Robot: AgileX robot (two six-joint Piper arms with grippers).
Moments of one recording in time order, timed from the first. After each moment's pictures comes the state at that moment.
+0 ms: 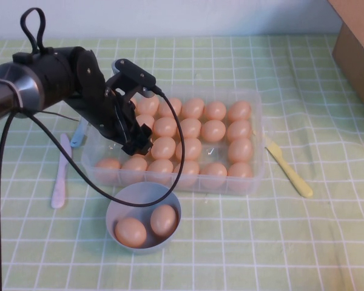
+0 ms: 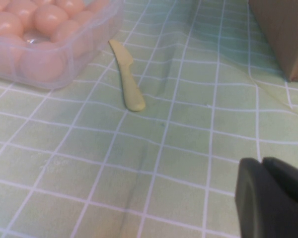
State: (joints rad) right arm 0.16 -0.01 0.03 0.15 0.37 -0.18; left arm -0.37 1.96 -1.50 -0.18 0.75 0.53
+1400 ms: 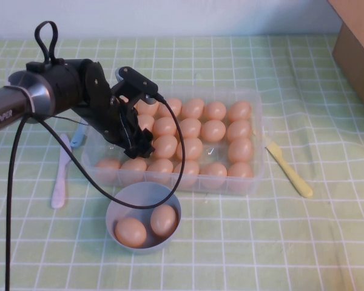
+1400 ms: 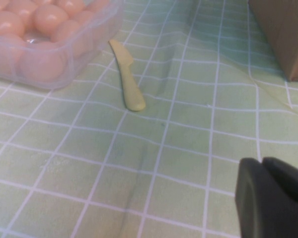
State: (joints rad) right arm 0.16 -0.01 0.03 0.15 0.37 -0.18; left arm -0.37 2.02 -1.50 -0.17 0.69 0.53
